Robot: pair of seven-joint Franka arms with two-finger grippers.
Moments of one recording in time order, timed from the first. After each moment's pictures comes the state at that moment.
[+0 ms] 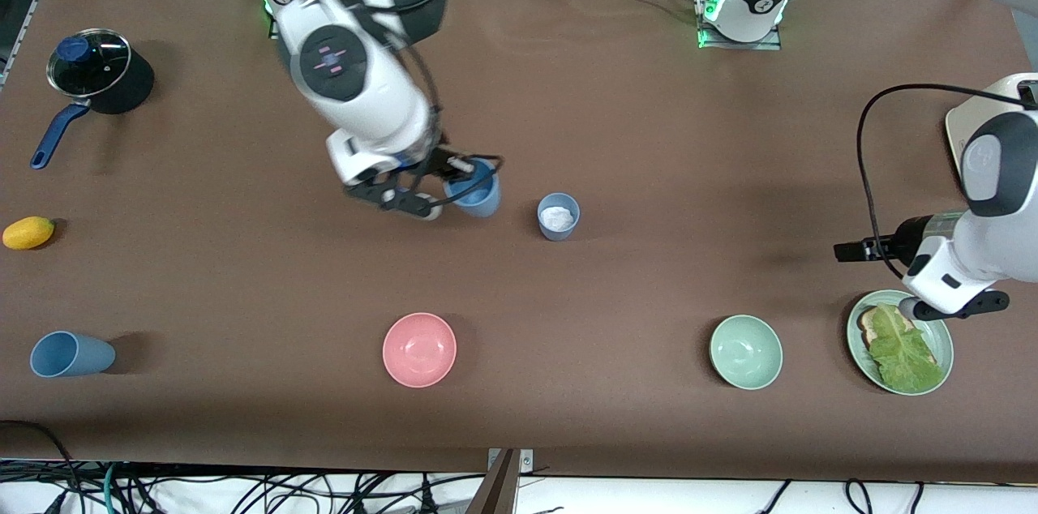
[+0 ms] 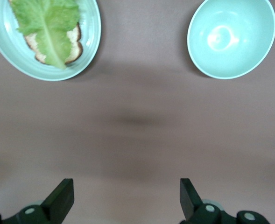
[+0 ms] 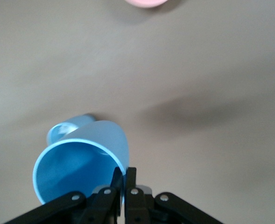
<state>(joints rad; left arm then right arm) 0.19 0.54 -0.19 -1.30 0.08 1.57 -0.16 0.62 0.48 0.02 -1.32 0.17 1.82 0.95</state>
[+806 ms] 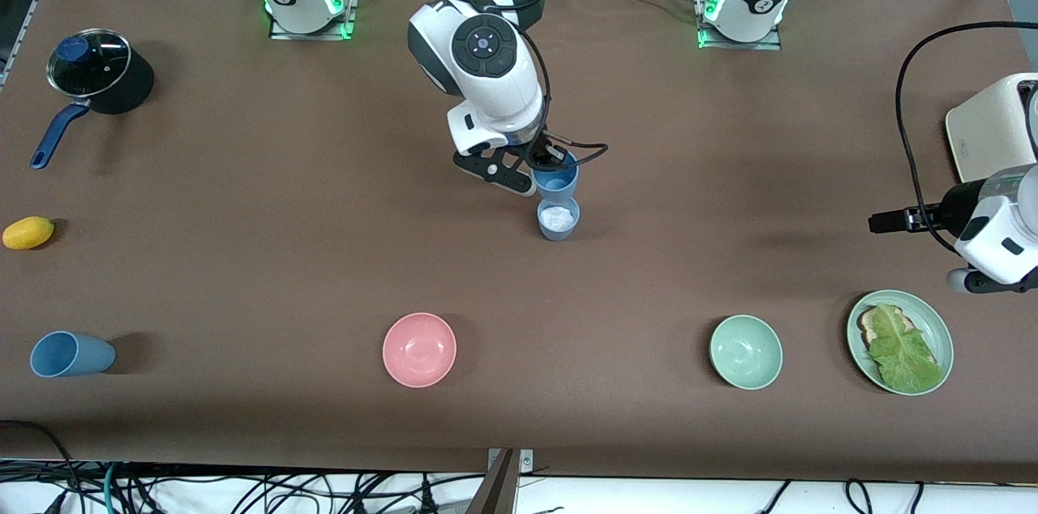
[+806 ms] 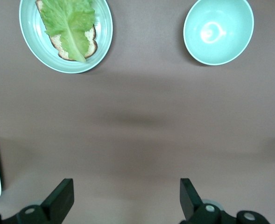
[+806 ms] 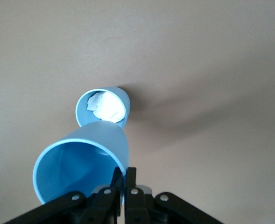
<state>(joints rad) 0.21 0.45 -0.20 -1.26 0.08 1.47 -0.10 0.78 0.62 0.02 -1.28 0.16 1.96 1.18</state>
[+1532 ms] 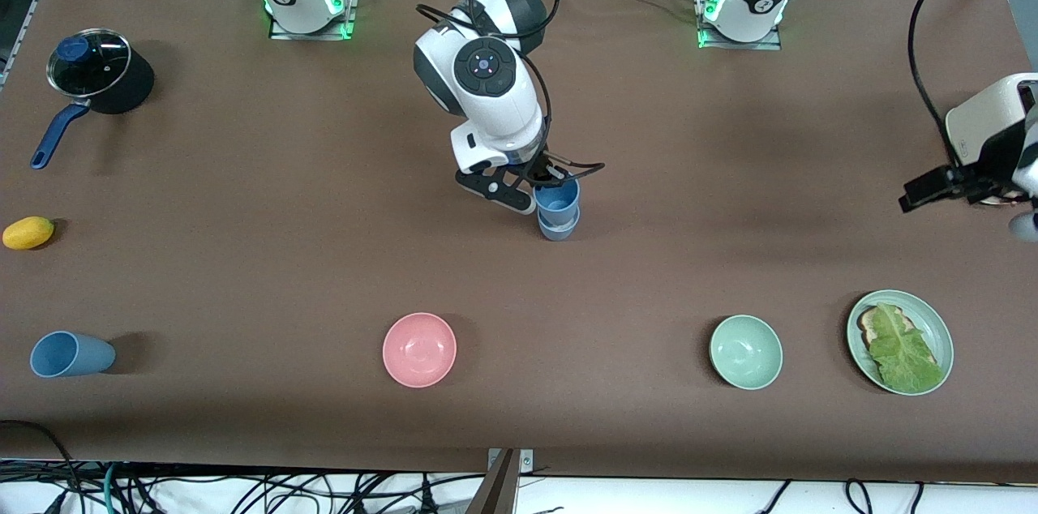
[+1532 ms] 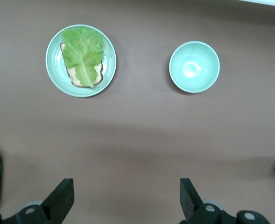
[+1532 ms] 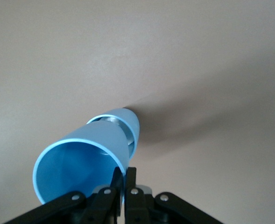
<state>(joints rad) 0.05 0.14 0.01 -1.51 -0.01 1.65 -0.08 0.77 0.67 0.00 -1.28 0.14 2.07 1.18</state>
